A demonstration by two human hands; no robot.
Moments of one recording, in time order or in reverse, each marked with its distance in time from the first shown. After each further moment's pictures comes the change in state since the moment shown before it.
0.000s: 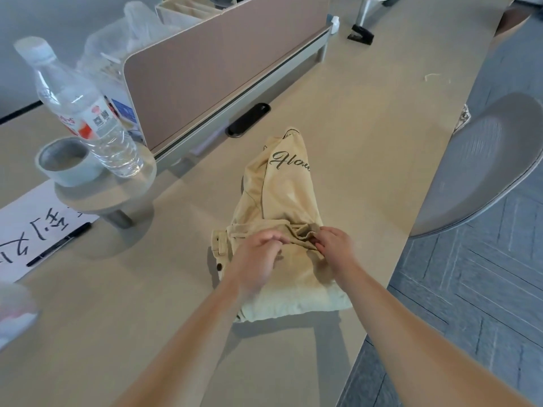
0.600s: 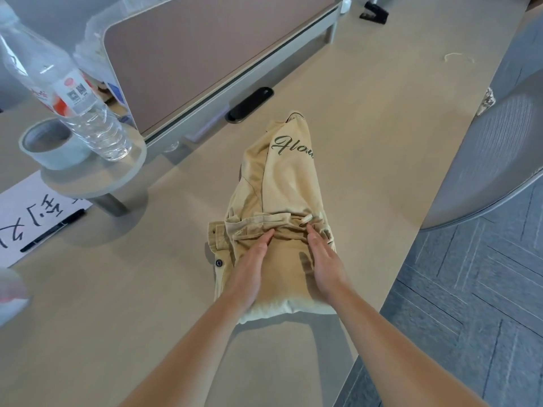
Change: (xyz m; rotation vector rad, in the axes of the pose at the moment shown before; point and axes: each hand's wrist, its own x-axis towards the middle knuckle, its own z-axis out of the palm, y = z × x) left_hand -0.001 -0.057 0.028 -0.048 0.065 -0.017; right_hand -0.024 0.042 0.007 -0.050 -0.194 -0.114
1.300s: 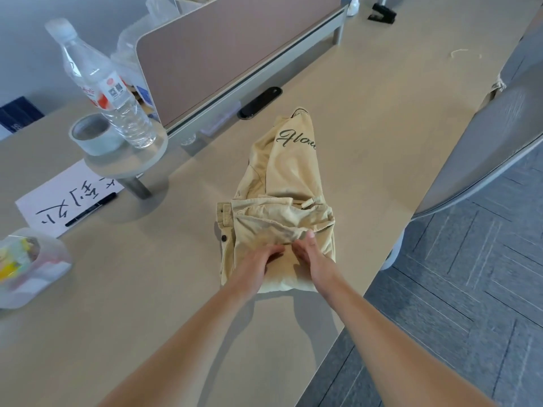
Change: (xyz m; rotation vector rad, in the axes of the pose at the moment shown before) left_hand -0.051 -0.009 0.010 0.059 -0.099 -0.135; right_hand -0.058 0.017 -0.002 0.123 -0.171 0.140
